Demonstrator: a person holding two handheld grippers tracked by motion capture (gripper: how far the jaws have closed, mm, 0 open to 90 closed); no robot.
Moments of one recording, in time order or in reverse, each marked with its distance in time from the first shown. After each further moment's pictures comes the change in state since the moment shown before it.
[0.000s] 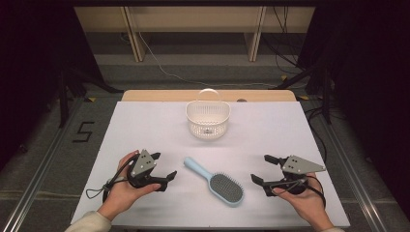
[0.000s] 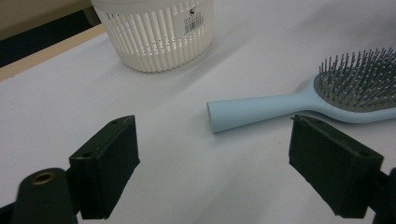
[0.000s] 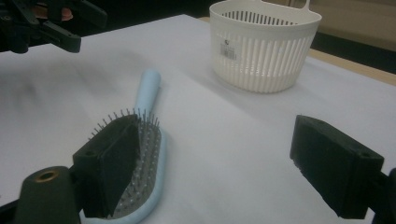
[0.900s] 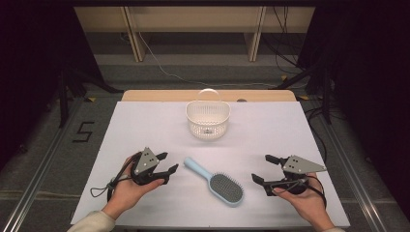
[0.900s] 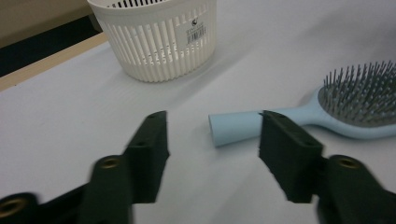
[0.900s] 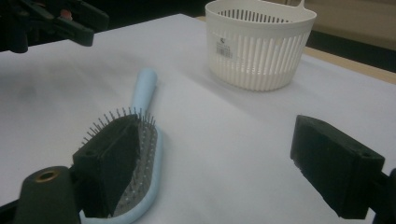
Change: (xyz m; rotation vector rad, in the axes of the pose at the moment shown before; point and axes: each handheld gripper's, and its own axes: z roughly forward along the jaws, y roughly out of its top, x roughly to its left) left arm -0.003 0.011 0.010 -0.020 0.015 -0.029; right arm -0.002 -0.002 0.000 0.002 -0.010 0.007
